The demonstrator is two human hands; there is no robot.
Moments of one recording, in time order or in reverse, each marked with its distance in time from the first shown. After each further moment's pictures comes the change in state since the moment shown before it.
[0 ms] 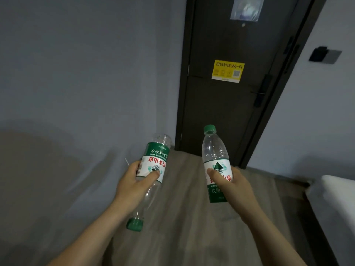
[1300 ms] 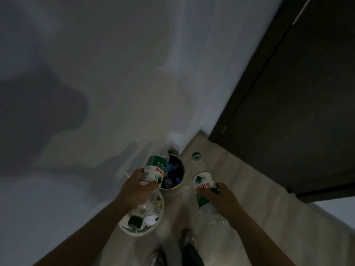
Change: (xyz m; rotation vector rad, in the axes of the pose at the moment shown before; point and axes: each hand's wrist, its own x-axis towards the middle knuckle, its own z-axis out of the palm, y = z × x) left_hand 0.650 -0.206 0.061 0.156 0.012 -0.679; right_hand 0.671 0.076 0.326 -0.133 -0.534 0.468
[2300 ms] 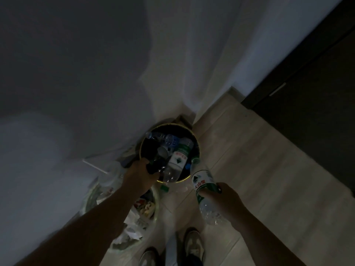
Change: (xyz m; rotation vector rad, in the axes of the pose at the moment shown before) left_hand 0.350 -0.180 0.133 0.447 0.102 -0.127; right_hand 0.340 0.139 0.094 -0.218 -0.203 0.306
